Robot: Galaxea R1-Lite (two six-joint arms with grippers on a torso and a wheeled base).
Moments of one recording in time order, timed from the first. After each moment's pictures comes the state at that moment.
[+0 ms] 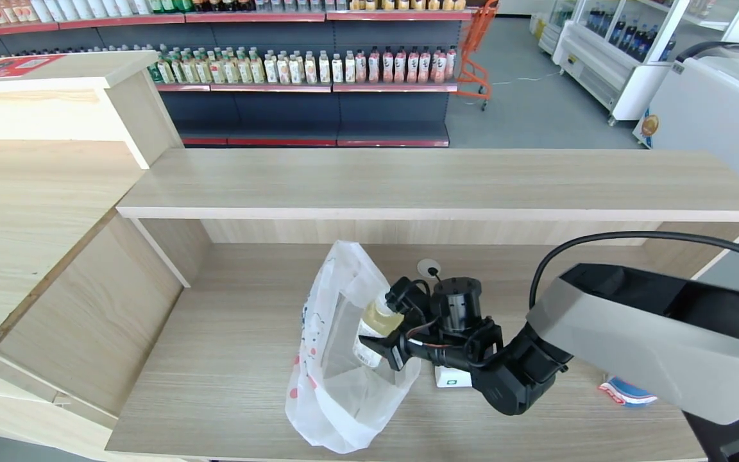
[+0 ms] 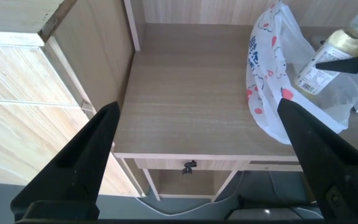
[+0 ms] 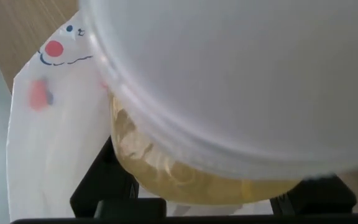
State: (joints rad) left arm 0.00 0.00 0.00 0.00 -0.02 0.00; right arm 0.62 2.40 -1.08 -1.02 0.29 -0.20
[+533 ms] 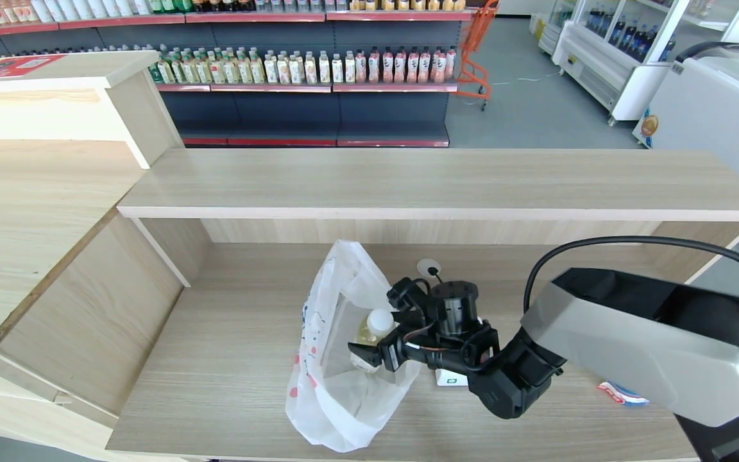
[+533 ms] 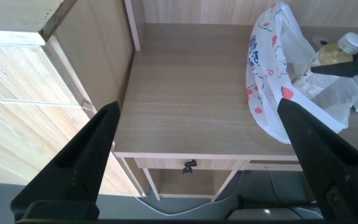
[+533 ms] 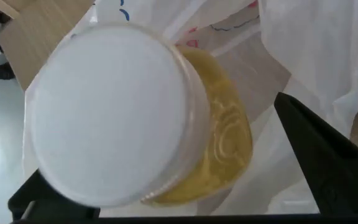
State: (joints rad) left arm 0.00 0.00 0.00 0.00 -0.02 0.00; right arm 0.62 2.41 -1.08 -1.03 0.29 -0.02
